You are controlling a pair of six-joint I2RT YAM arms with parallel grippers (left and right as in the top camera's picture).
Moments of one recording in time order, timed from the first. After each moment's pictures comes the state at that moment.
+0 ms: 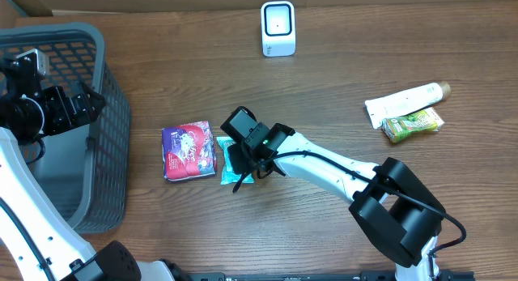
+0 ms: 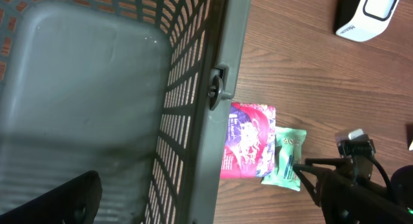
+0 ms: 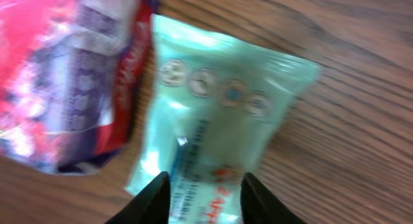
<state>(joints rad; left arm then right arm) 0.60 1.59 1.96 -1.54 0.38 0.23 0.88 2.01 1.41 -0.55 -0.08 0.51</state>
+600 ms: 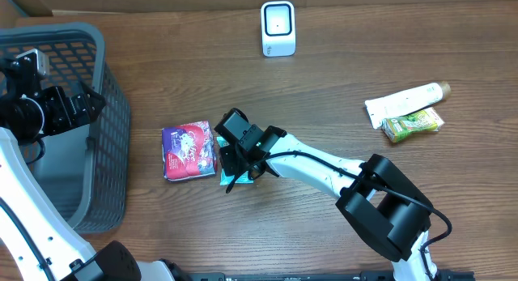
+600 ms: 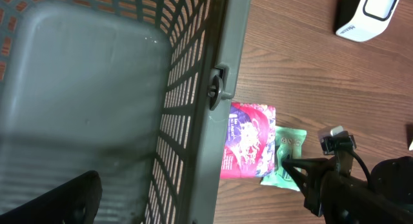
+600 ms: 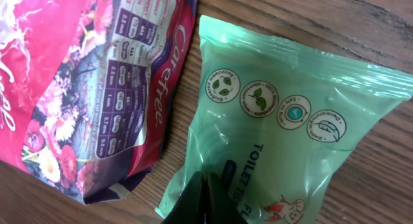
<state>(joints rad) 0.60 1.59 1.96 -1.54 0.38 0.23 0.89 2.08 1.43 -0.48 -0.14 0.57</state>
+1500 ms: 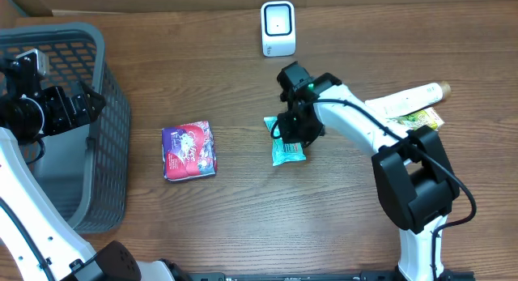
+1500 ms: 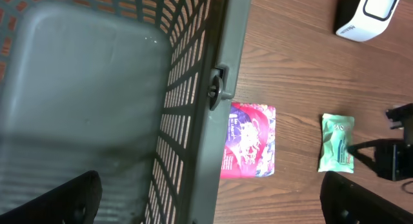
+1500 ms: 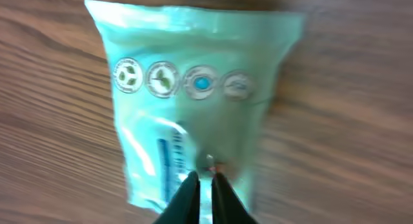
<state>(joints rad) 0.60 1.59 1.96 -1.54 0.38 0.23 0.54 2.09 1.57 -0.95 -0.16 0.31</state>
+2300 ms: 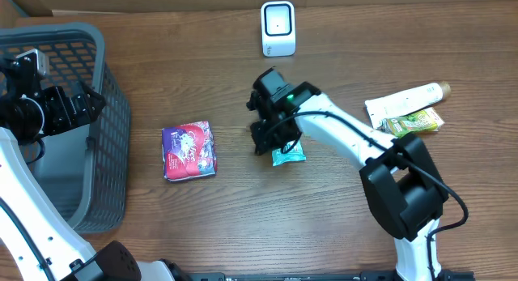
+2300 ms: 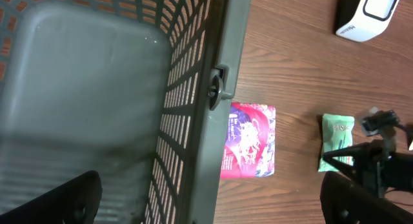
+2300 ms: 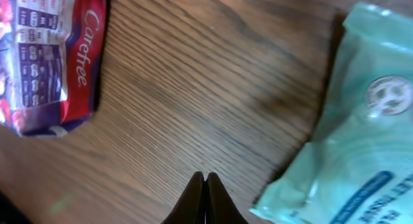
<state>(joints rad) 0.60 1.59 1.96 -1.54 0.38 0.23 0.67 2.09 1.59 -0.84 -0.34 0.27</state>
